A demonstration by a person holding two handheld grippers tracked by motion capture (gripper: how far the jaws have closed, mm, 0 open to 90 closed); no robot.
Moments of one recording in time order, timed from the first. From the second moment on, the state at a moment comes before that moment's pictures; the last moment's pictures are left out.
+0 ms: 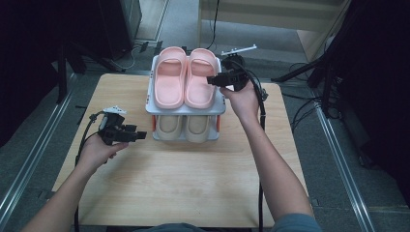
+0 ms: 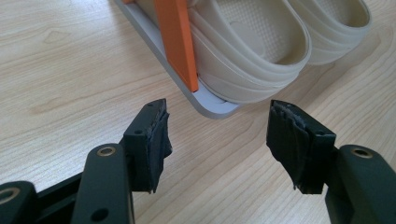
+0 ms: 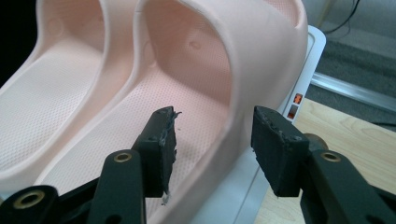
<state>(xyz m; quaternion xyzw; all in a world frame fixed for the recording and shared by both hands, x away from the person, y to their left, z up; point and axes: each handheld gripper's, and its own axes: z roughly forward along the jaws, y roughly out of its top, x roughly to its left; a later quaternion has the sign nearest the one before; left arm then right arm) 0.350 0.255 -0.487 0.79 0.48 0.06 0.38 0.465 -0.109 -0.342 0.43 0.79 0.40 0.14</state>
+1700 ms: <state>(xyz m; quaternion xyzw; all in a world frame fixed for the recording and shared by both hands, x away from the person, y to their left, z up) 0.364 0.247 -0.495 0.79 0.48 0.07 0.36 0.382 -0.191 -0.427 0.40 0.79 0.46 0.10</state>
